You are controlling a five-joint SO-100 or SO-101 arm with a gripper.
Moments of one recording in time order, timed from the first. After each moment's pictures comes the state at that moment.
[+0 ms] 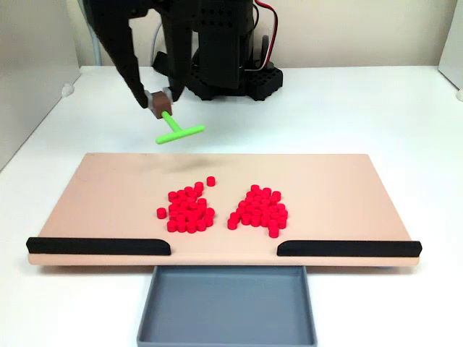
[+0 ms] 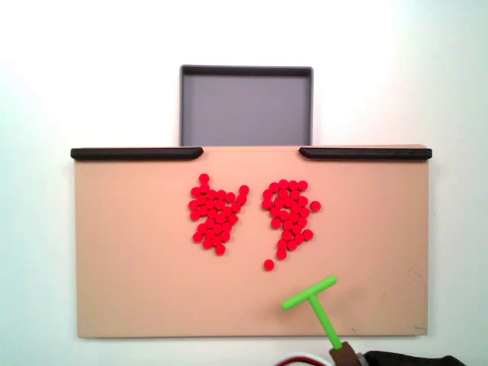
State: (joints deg) arm 21.2 96.9 100.8 87.9 -137.3
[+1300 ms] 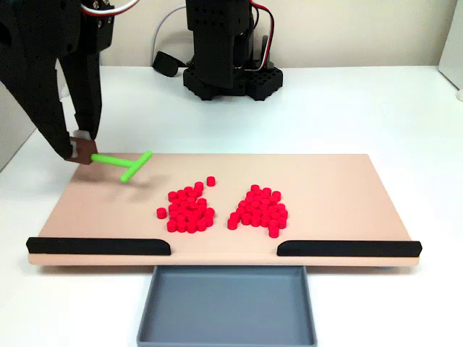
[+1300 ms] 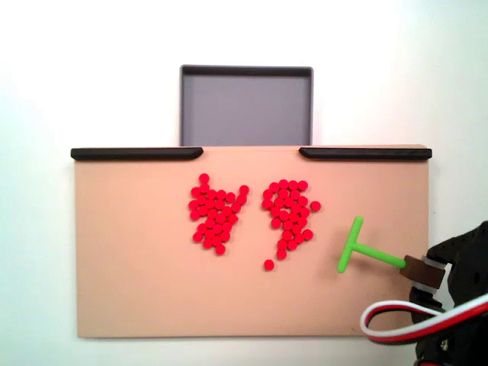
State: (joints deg) arm 27.2 68.6 69.7 88.0 -184.0
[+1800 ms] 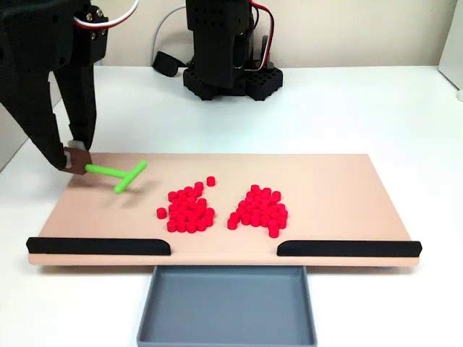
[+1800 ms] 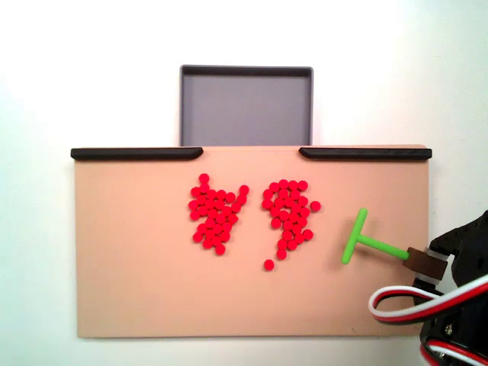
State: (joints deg) arm 27.3 64.7 66.7 88.0 -184.0
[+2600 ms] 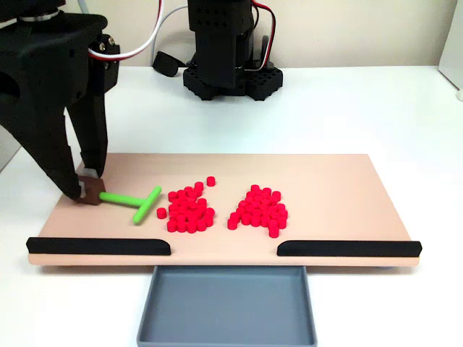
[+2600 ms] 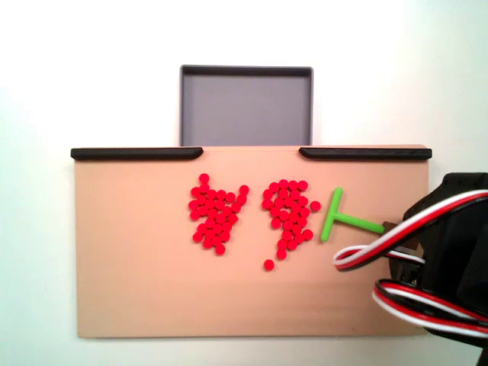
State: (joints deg) arm 23.7 56.9 59.4 87.9 -184.1
